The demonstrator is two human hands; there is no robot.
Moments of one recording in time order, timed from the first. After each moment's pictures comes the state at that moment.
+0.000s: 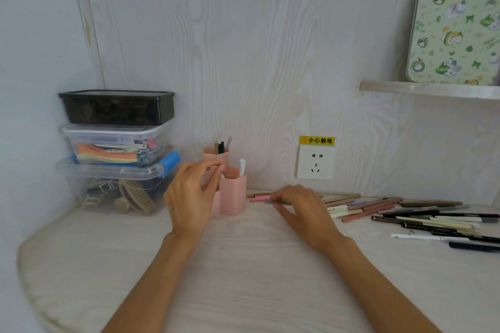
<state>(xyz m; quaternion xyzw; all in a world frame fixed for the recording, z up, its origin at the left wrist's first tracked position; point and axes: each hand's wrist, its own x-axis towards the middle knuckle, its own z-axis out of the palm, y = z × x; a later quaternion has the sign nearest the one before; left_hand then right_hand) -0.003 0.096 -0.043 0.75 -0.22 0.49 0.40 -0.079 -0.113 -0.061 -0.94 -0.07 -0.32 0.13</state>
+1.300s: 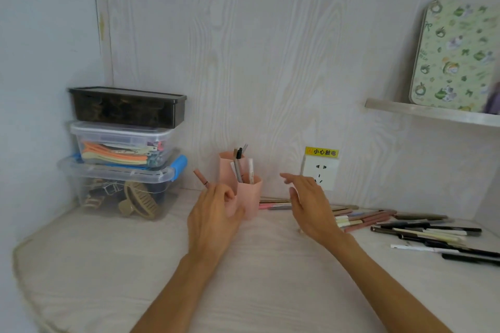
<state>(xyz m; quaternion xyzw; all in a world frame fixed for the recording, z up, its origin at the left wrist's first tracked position) -0.009 0.093 -0.067 0.84 -0.22 0.29 0.40 -0.058 -0.107 -0.048 -0.92 -0.01 -0.37 0.13</state>
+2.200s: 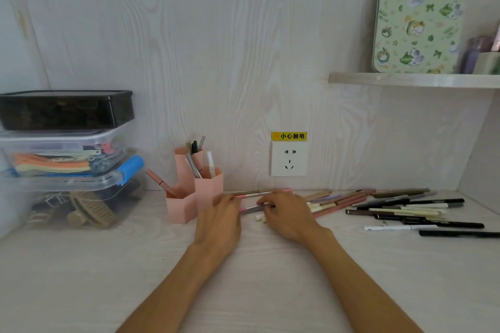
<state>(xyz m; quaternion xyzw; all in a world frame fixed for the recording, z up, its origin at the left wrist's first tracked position) -0.017 0.016 -0.075 0.92 -0.31 0.18 0.14 -0.063 -0.138 -0.070 -0.97 0.08 -0.17 0.16</state>
